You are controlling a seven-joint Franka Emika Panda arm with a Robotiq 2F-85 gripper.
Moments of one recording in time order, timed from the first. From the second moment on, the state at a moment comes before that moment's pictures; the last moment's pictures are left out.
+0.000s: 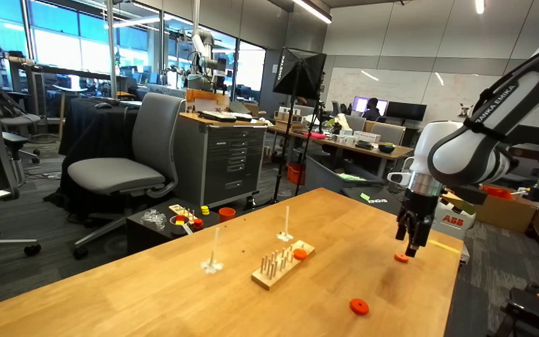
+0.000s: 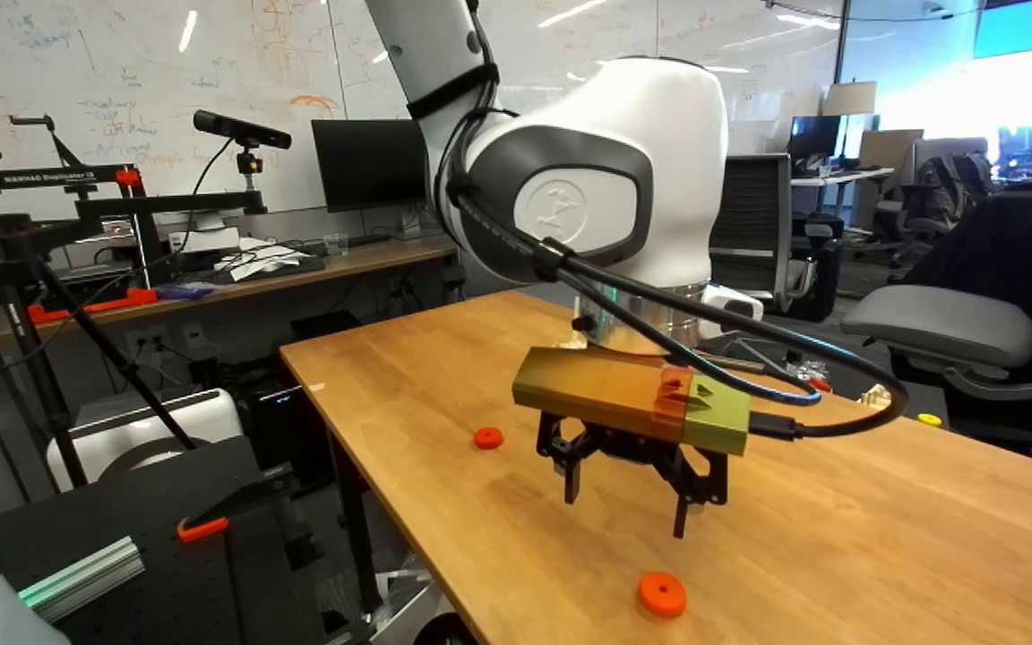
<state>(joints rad) -0.33 0.32 0.07 -2.46 0.01 2.76 -0.84</state>
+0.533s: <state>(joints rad) -0.25 0.41 0.00 -2.35 -0.03 2.70 -0.64</state>
